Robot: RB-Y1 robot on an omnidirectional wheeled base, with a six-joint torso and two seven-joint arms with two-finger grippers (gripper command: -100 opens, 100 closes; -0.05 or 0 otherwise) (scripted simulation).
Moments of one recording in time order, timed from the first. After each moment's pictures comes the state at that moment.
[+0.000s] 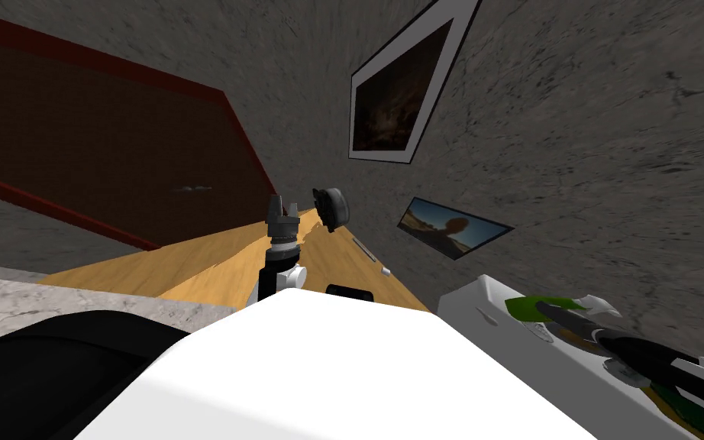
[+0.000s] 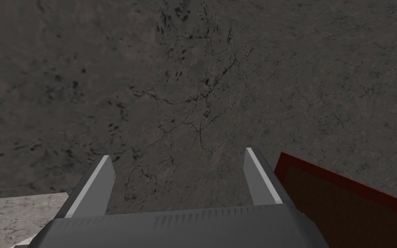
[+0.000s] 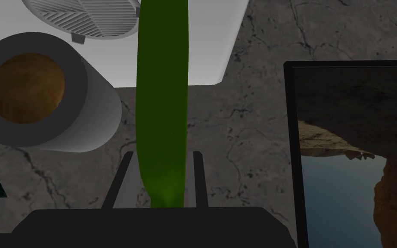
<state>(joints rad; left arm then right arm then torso) 0.51 -0.04 -0.05 -2.38 -0.01 -0.52 -0.16 0.25 -1.51 0.65 -0.79 -0.12 -0.26 -0.40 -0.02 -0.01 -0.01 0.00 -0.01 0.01</state>
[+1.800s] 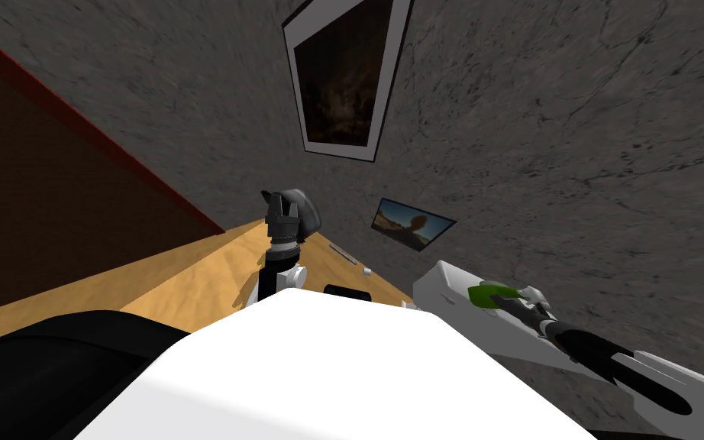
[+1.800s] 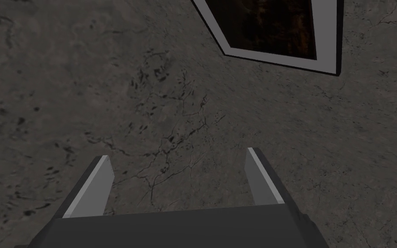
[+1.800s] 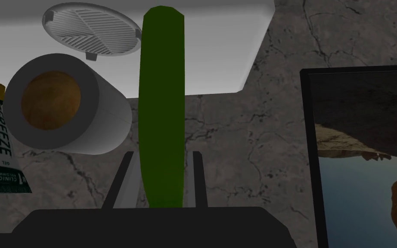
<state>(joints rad) 0.51 -0.04 -0.05 -2.38 -0.01 -0.52 -0.16 0.75 -1.46 0.10 -1.34 0.02 -0.12 -0.25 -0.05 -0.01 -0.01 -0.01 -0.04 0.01</state>
